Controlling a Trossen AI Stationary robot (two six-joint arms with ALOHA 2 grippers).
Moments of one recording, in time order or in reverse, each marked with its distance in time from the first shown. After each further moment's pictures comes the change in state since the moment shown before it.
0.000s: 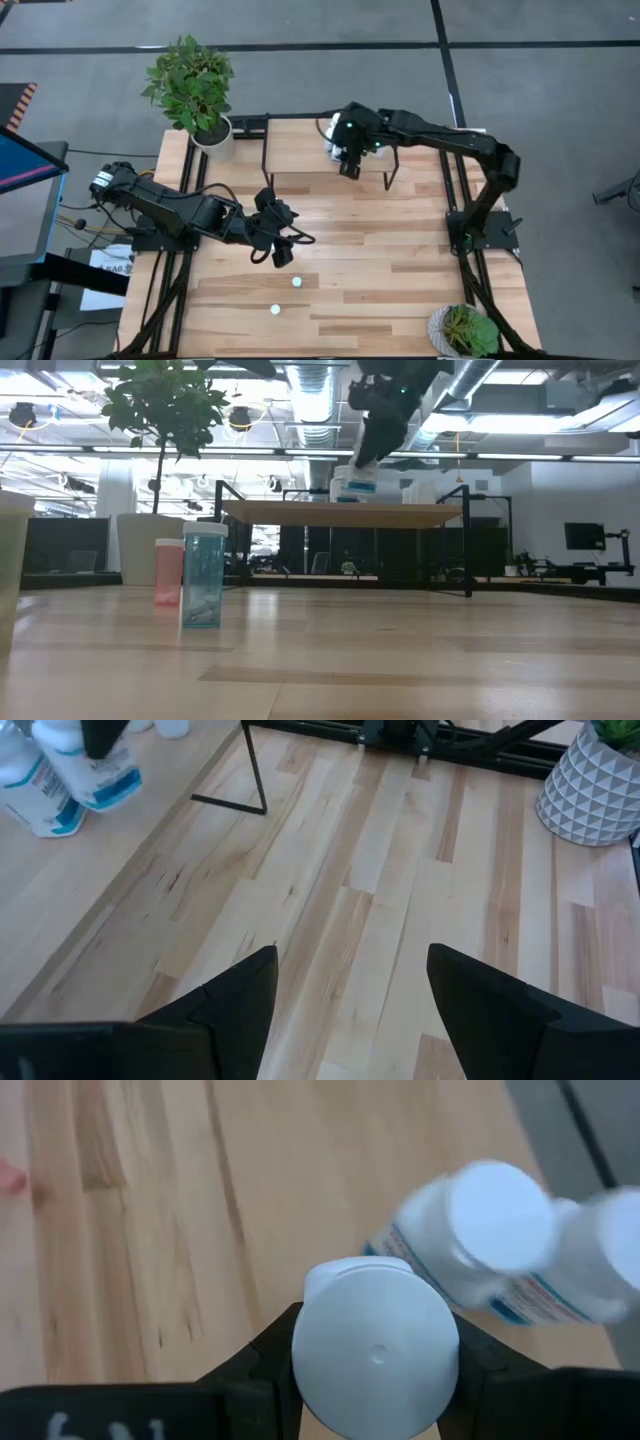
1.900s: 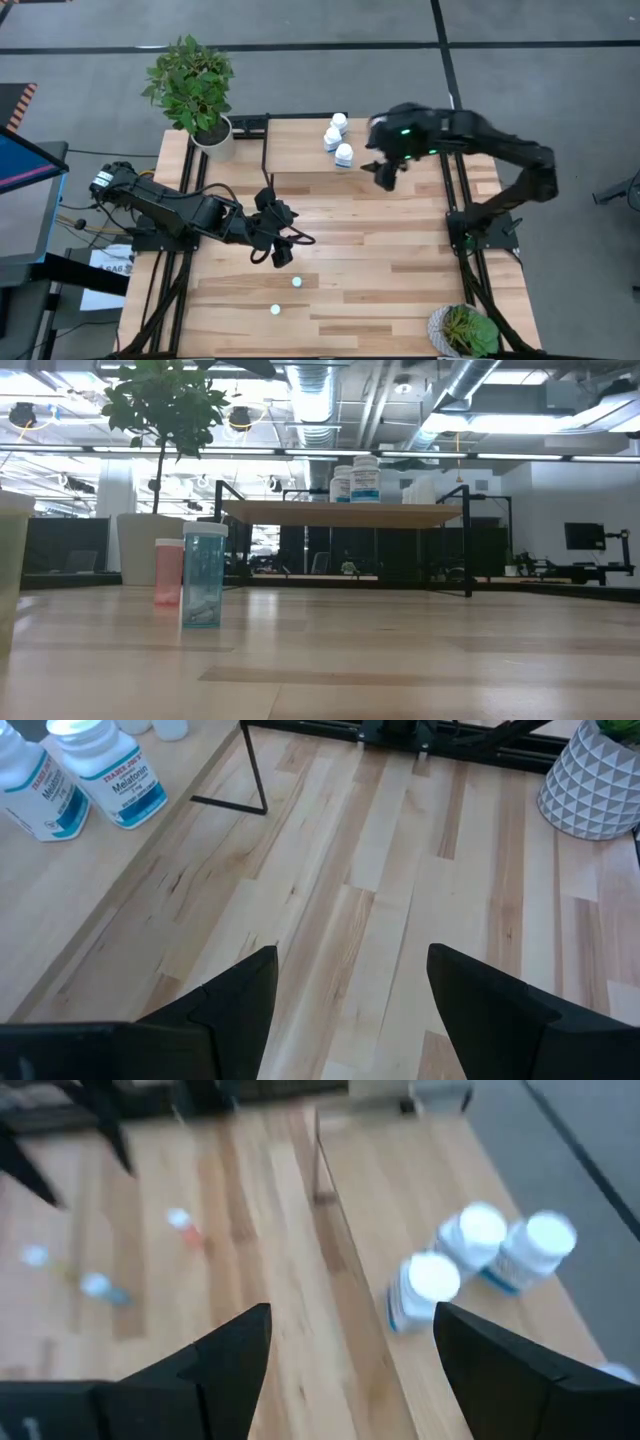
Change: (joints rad) left arm 0.000 0.000 0.000 -0.004 0.000 0.018; right arm 0.183 -0.311 0.157 -0.251 -0.005 0.195
